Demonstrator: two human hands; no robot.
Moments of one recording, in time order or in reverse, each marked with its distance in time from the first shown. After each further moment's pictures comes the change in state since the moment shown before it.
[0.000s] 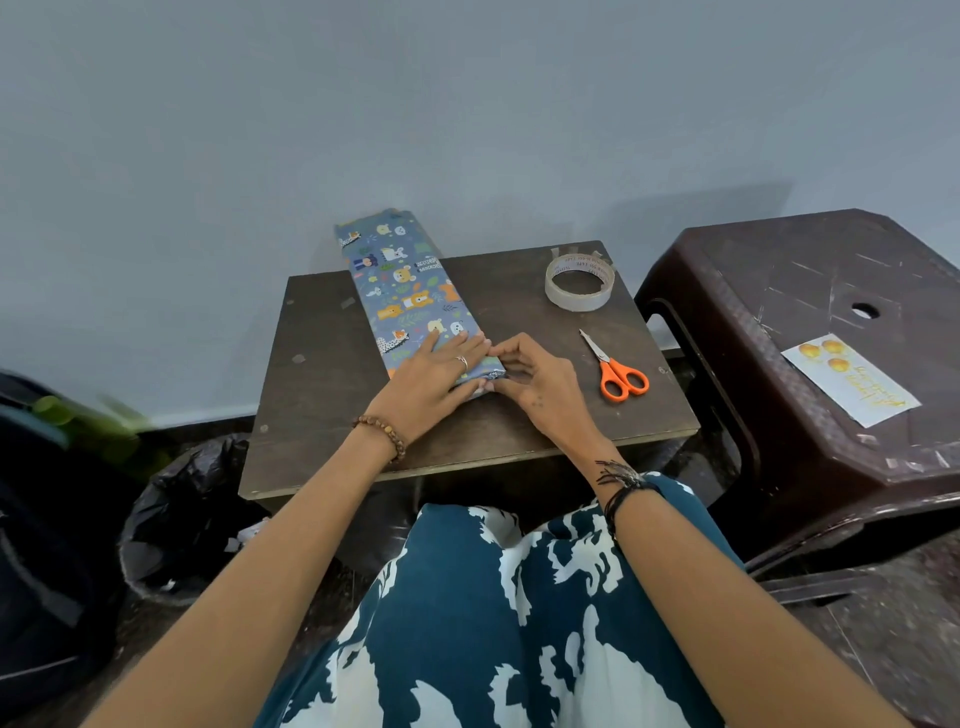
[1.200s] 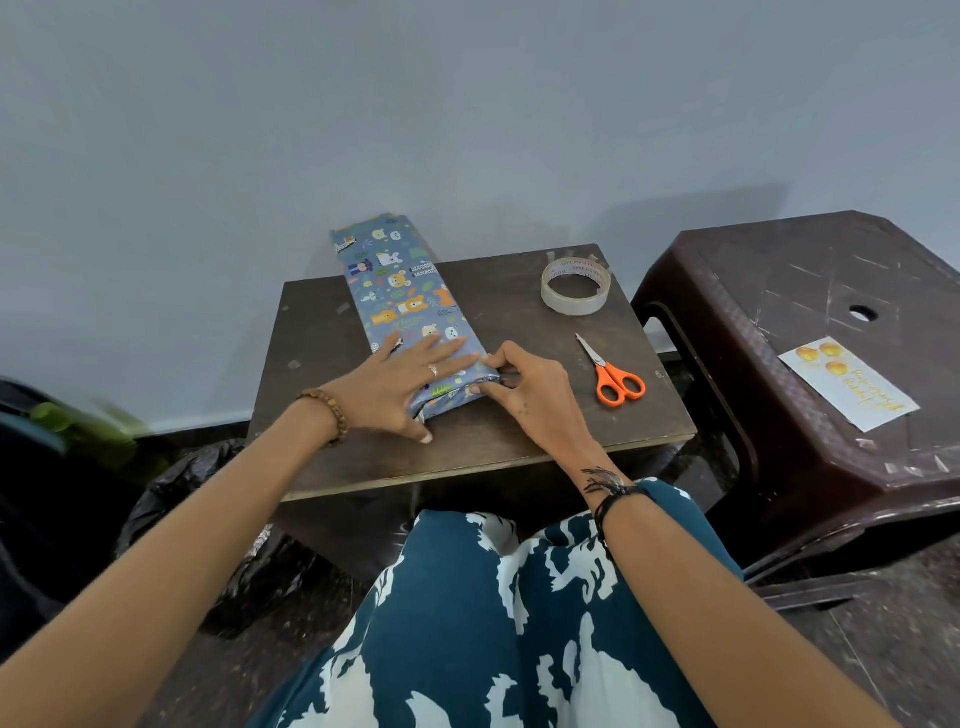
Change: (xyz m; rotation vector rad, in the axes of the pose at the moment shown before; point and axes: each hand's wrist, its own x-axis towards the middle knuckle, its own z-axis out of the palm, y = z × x) left_hand 0.003 -0.049 -0.015 0.170 -0.331 0.142; right_hand 0.001 -0.004 0.003 -0.267 0.068 -0.045
